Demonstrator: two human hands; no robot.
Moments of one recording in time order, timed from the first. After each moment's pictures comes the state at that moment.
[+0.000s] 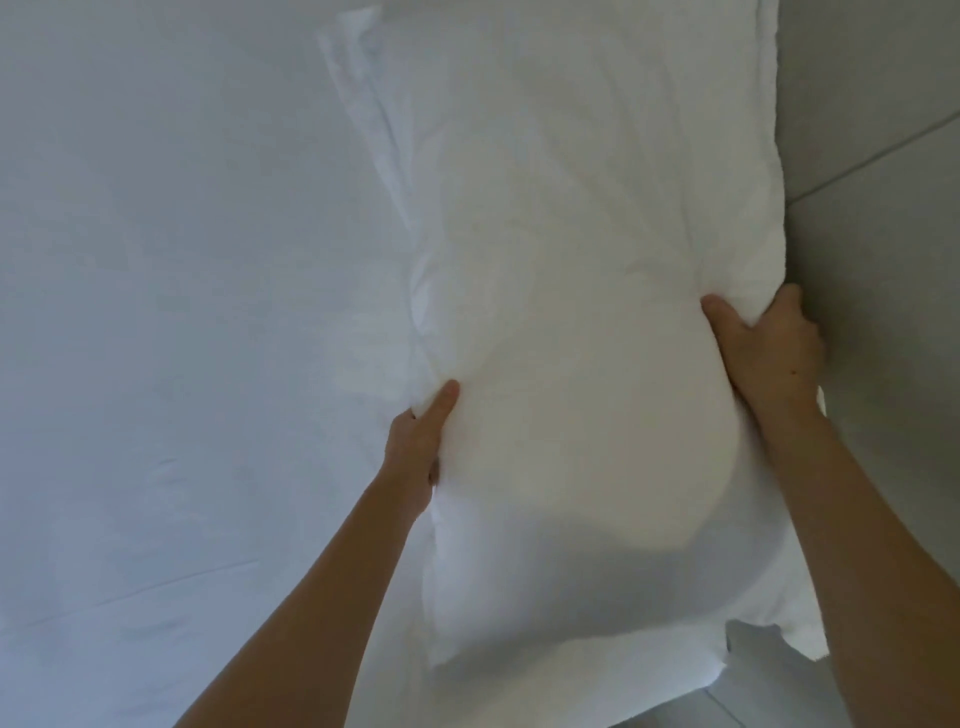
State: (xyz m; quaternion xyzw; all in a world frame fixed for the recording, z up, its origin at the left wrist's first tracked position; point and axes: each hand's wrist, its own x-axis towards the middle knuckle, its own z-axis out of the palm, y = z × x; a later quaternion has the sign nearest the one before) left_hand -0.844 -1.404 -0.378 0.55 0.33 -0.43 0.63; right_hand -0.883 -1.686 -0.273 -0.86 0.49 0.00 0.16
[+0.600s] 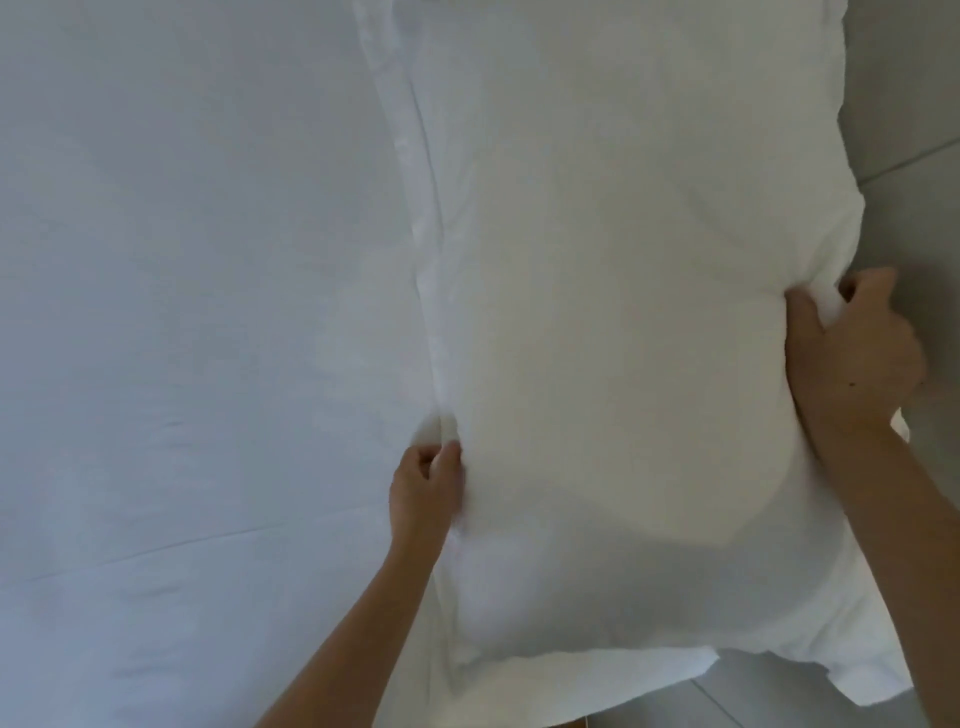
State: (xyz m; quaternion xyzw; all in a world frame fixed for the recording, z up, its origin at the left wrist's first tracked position) left_hand -0.917 -1.382 -0.401 0.77 0.24 -0.34 0.48; right_hand -0.901 -1.694 -0.254 -0.90 0.42 -0.07 -0.01
